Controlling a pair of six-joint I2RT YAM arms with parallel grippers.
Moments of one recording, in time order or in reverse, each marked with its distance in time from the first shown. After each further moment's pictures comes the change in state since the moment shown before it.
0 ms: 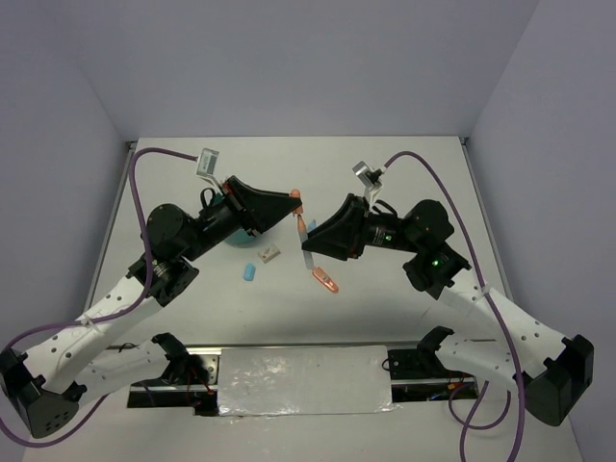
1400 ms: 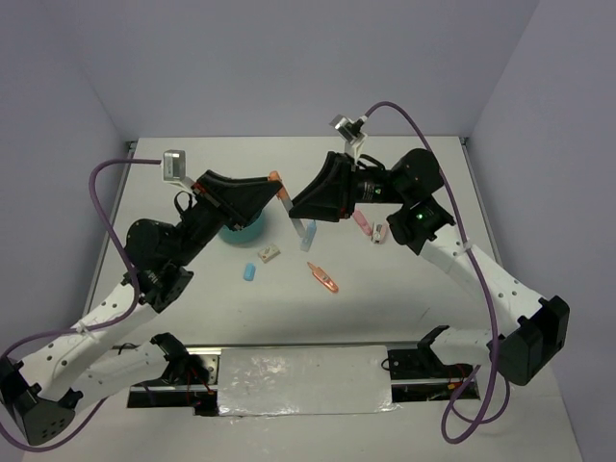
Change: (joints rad) left arm 0.008 -0.044 -0.062 0.218 -0.087 -0.051; right arm -0.067 0.282 0.354 0.059 -0.232 0.108
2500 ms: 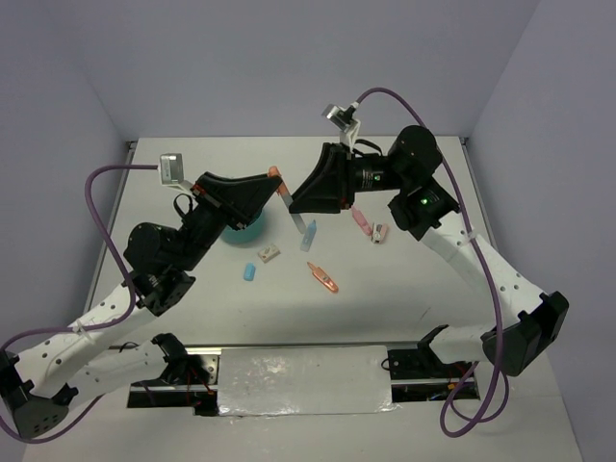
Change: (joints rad) left arm -0.094 0.000 0.019 -0.013 -0.166 0.029; right arm -0.012 0.072 0.202 -0.252 -0.087 -0.083
